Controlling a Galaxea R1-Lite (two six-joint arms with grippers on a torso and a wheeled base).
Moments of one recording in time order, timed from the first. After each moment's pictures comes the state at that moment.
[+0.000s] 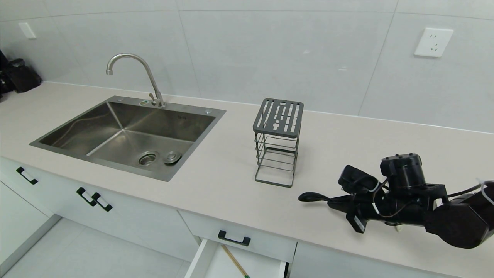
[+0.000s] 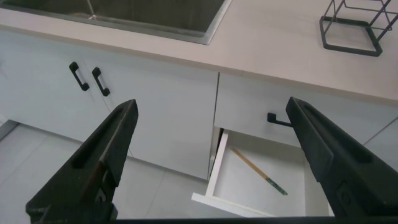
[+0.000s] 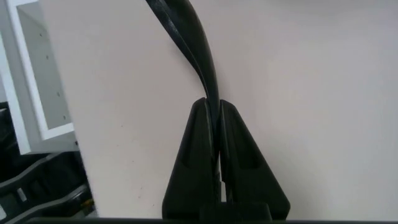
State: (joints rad) left arm 0.00 0.00 0.00 0.00 0.03 -0.03; right arm 0.36 1.90 -0.67 -0.64 0.33 -0.55
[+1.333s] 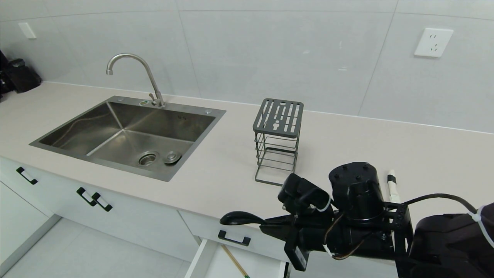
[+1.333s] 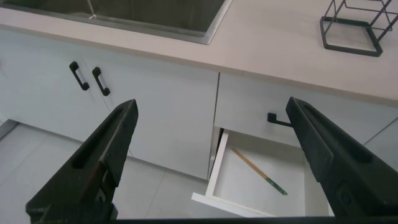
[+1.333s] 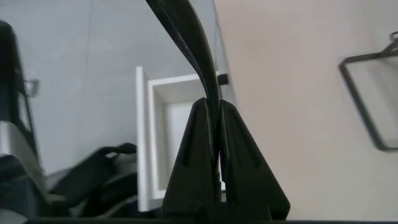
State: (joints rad) left arm 0.00 0.00 0.00 0.00 0.03 -0.03; right arm 0.85 1.85 -0.77 -0.70 0.25 -0.17
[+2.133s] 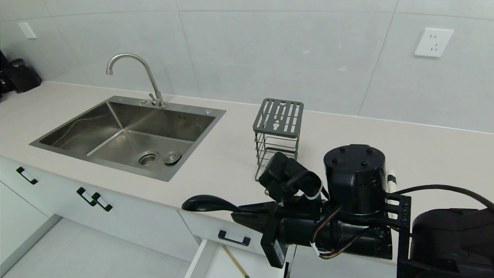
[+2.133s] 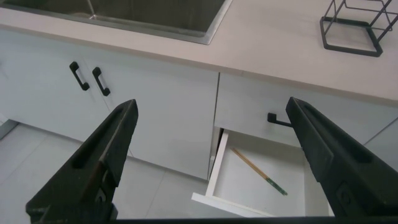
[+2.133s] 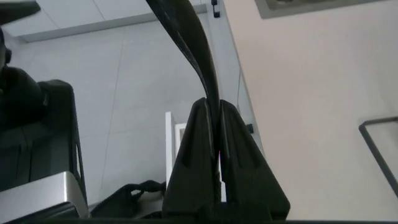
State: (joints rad) left arm 0.00 0.00 0.00 0.00 0.03 -0.03; right arm 0.95 1.82 -0.89 -0.70 0.24 -0.14
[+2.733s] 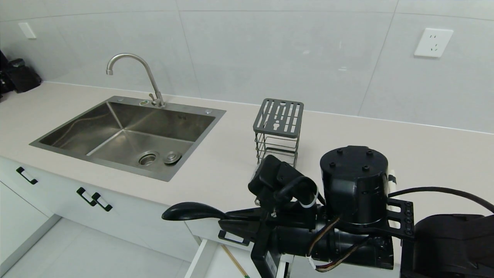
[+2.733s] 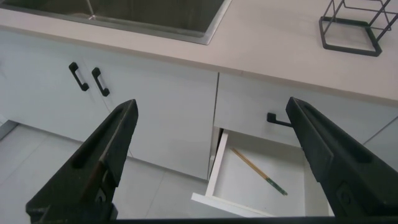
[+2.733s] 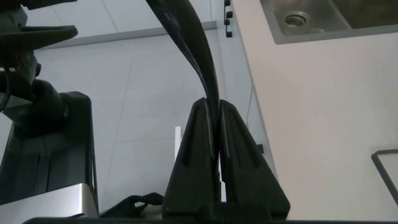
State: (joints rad) left arm 0.00 0.00 0.00 0.00 0.03 -0.03; right arm 1.00 1.81 -0.90 -0.71 0.23 -0.14
